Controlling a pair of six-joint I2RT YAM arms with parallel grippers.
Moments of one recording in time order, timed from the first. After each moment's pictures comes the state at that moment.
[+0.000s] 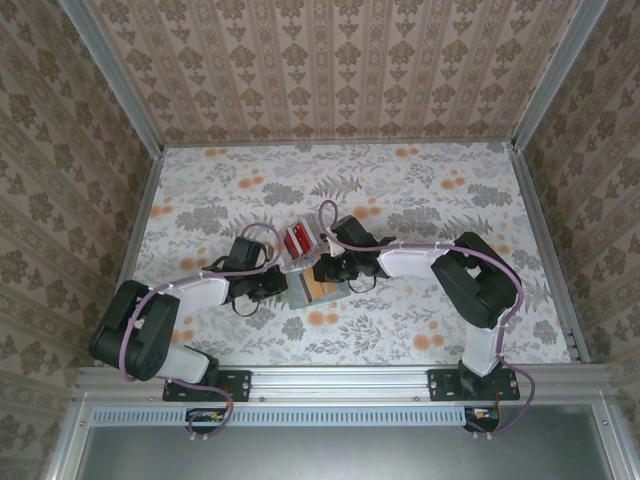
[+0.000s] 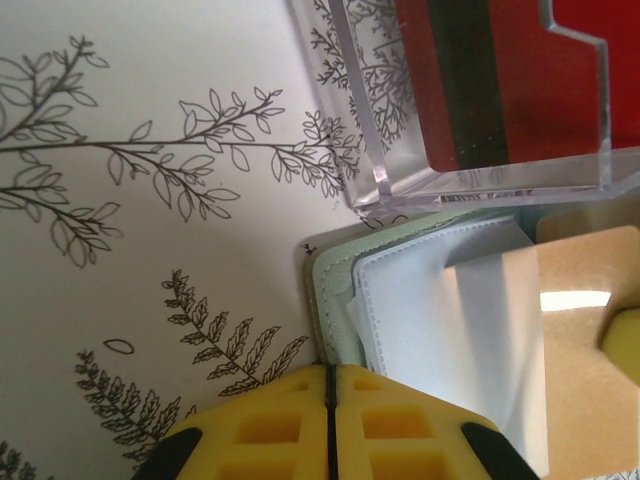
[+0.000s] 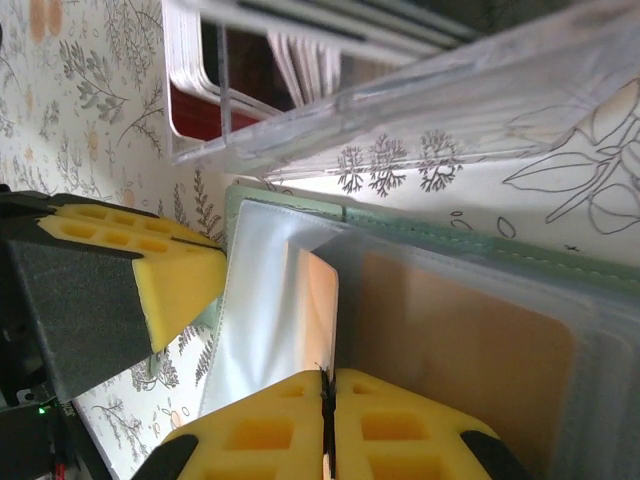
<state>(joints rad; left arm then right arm) -0.46 1.42 0.50 -0.10 0.37 -0.65 0.71 1.86 1.02 -0.06 -0.43 0.64</state>
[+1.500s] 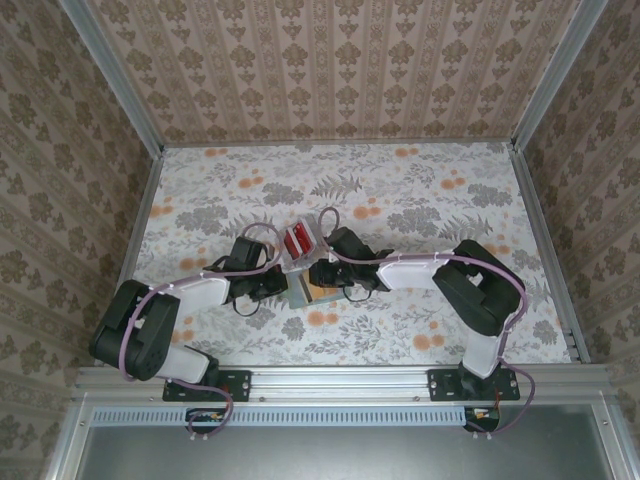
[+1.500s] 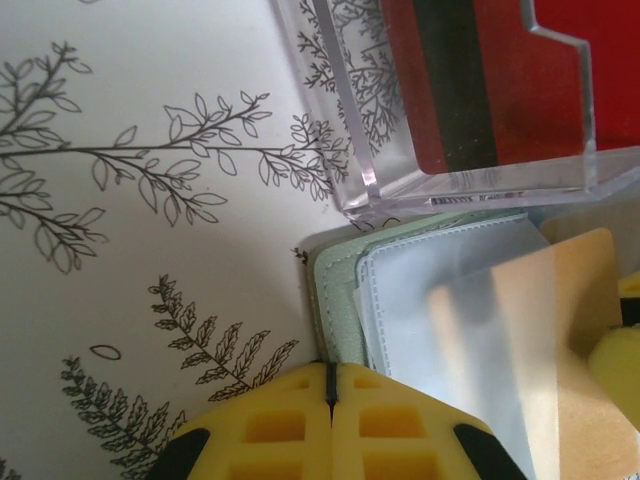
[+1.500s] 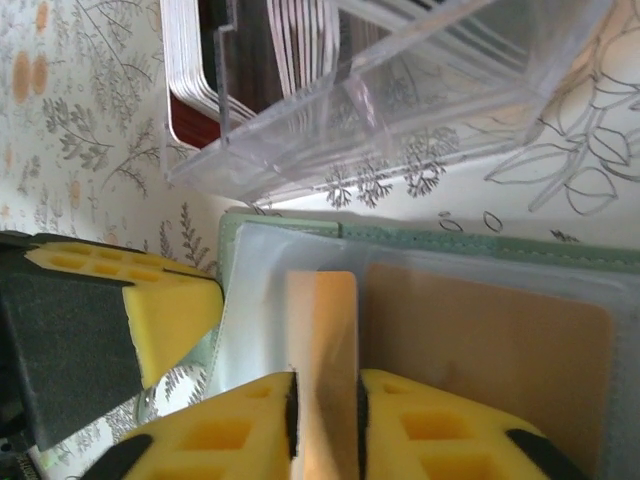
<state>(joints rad) -0.47 1.42 0.50 -0.09 0.36 -0.65 0.78 1.81 0.94 0.05 -0.23 0.75</state>
